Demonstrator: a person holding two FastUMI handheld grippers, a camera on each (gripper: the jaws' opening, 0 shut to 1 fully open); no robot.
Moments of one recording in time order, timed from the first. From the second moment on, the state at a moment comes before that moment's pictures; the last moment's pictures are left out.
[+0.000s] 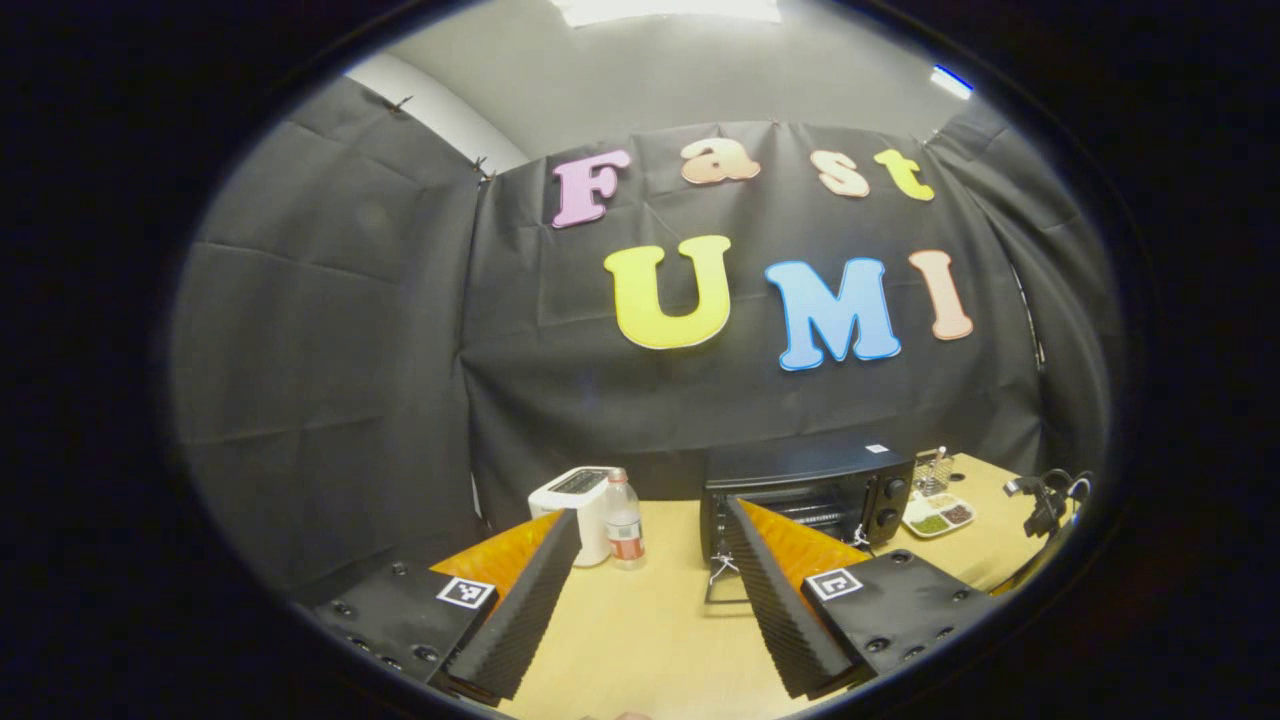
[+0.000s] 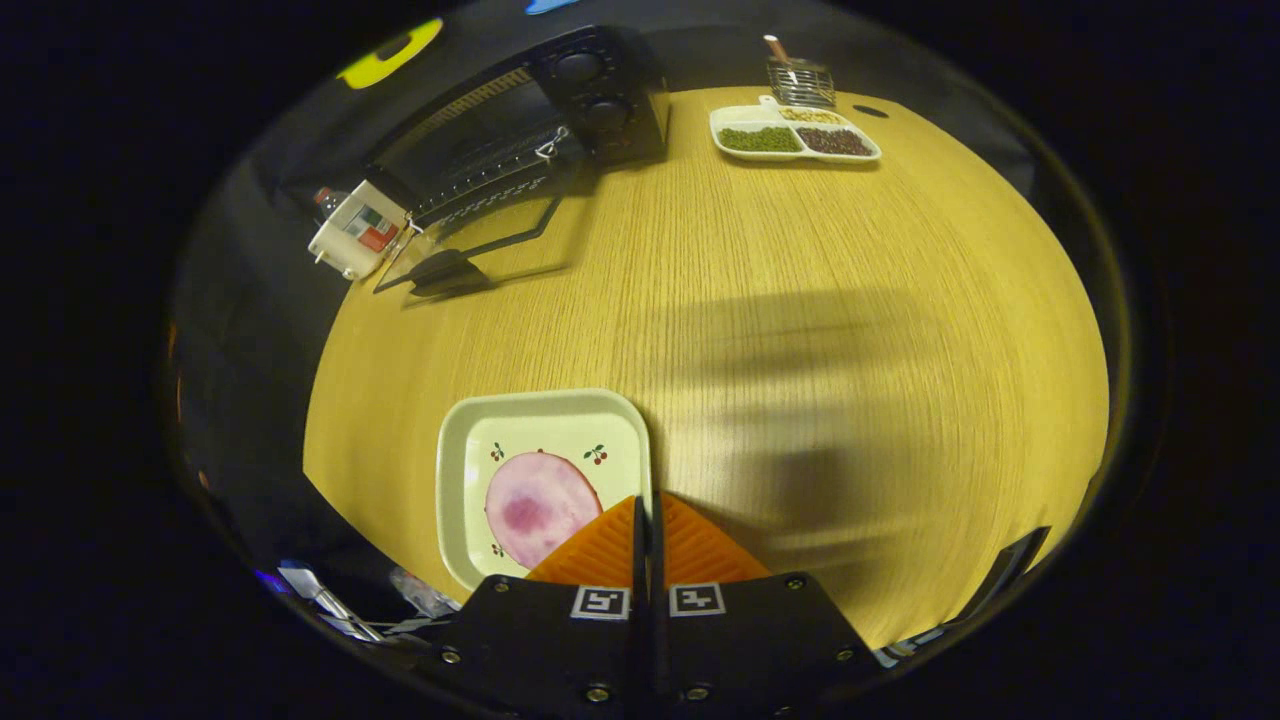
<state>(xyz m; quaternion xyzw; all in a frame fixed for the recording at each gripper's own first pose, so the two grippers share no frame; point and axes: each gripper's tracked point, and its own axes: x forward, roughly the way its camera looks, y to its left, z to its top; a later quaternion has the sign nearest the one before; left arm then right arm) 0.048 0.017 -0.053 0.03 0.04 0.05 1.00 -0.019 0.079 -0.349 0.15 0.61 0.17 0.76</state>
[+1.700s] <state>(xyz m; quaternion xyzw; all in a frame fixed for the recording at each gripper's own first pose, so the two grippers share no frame) 0.085 0.086 -0.078 0.01 0.05 0.07 1.00 0.115 0.208 -0.251 0.49 0.48 0.05 0.72</state>
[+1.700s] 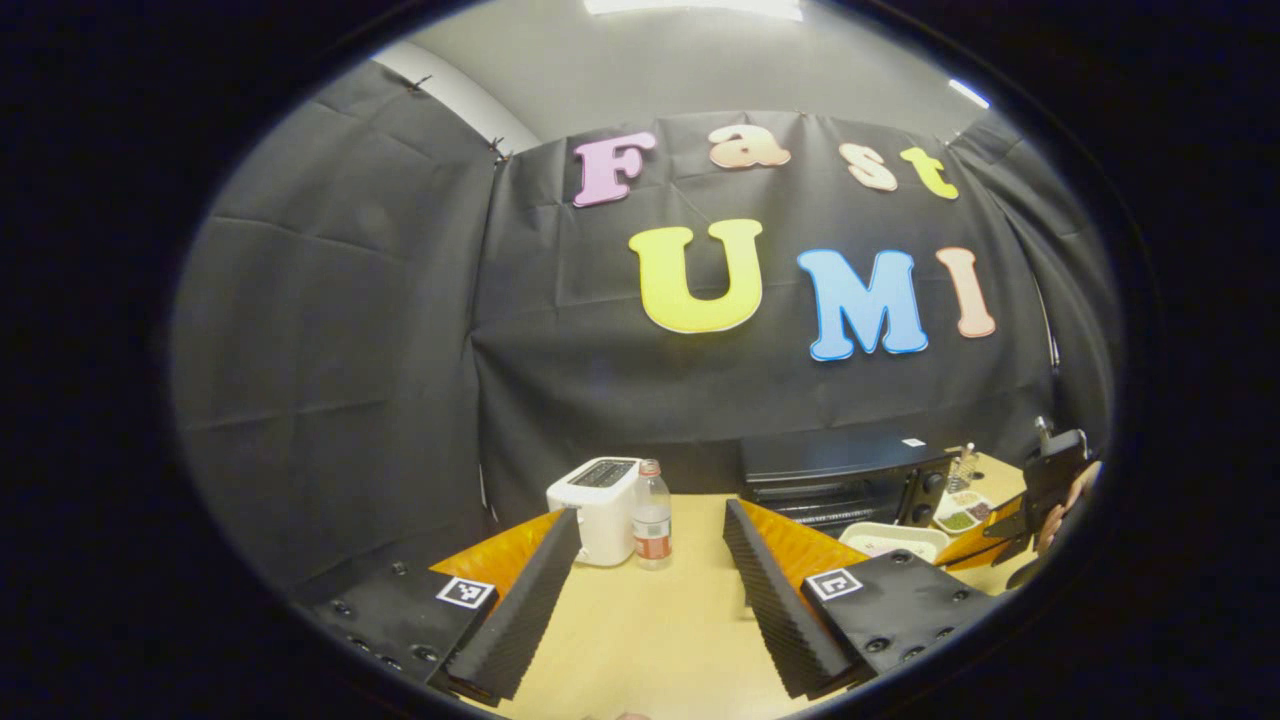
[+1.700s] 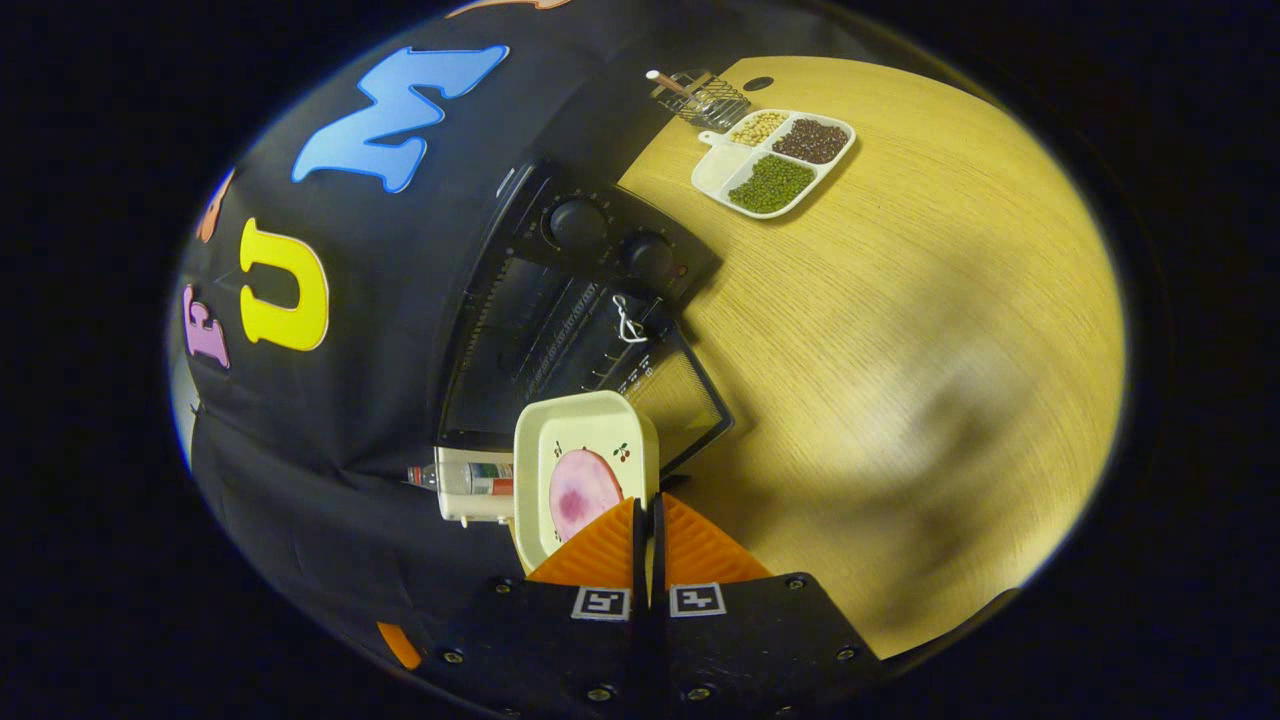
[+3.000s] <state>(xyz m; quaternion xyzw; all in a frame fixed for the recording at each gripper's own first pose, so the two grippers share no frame) 0.087 0.186 -0.108 0.04 0.10 0.13 0.99 0.263 0.274 -0.278 0.65 0.33 -0.15 0.67</state>
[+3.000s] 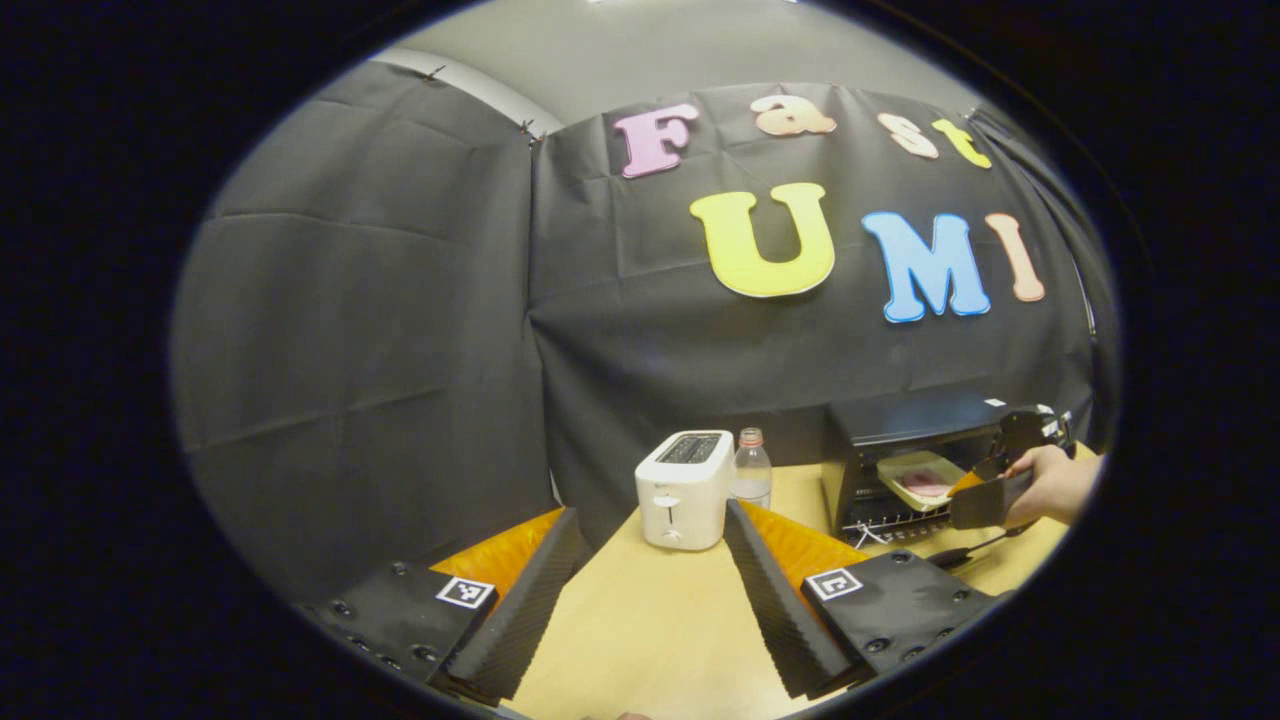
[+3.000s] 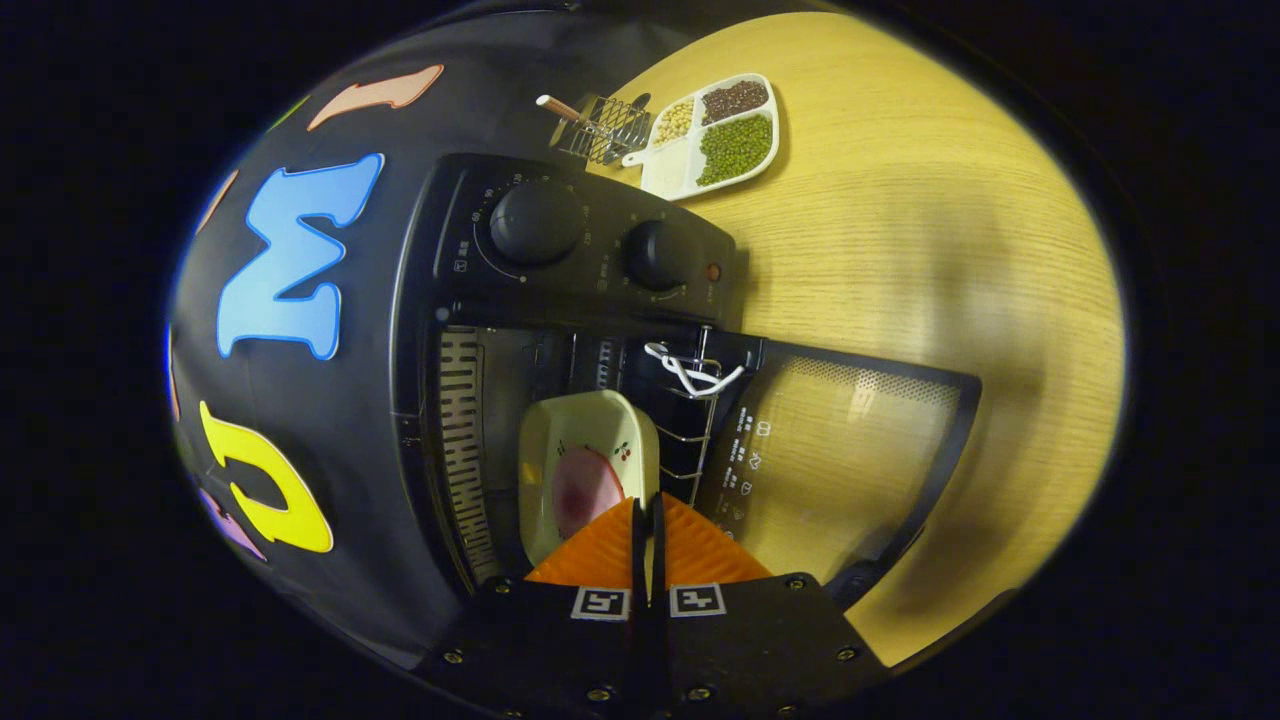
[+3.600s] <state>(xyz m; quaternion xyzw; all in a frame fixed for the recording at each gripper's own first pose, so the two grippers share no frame) 0.102 0.175 -0.119 0.03 0.11 0.12 0.99 0.282 0.292 -0.253 0.69 0.30 -0.09 0.65</state>
